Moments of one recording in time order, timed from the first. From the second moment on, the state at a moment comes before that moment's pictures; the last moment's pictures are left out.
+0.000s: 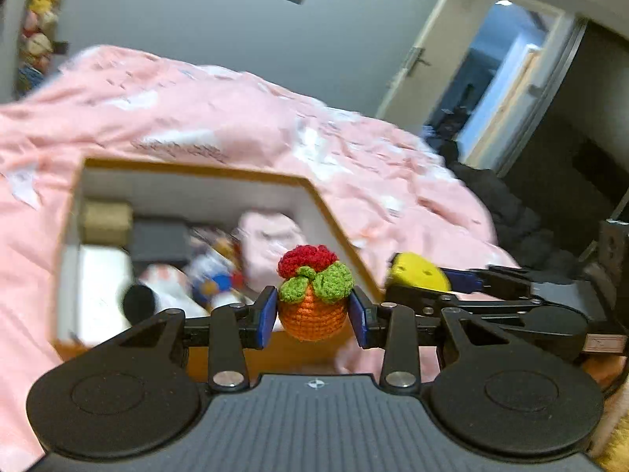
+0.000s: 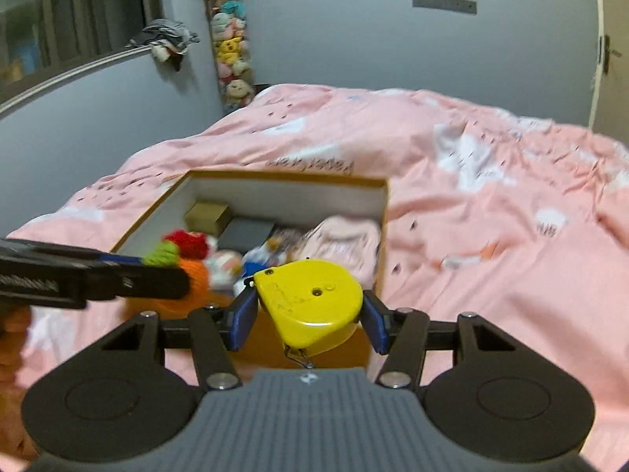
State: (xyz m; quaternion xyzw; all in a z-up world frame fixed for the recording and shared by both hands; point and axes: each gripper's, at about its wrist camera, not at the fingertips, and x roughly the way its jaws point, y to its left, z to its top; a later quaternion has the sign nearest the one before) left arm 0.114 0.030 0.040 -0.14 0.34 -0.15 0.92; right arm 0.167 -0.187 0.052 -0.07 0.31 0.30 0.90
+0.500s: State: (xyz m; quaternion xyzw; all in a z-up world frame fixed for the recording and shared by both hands) left arm 0.158 0.028 0.028 -0.10 0.37 -0.11 0.92; right arm 0.237 -0.127 0.010 -0.18 0.39 0.30 0.85
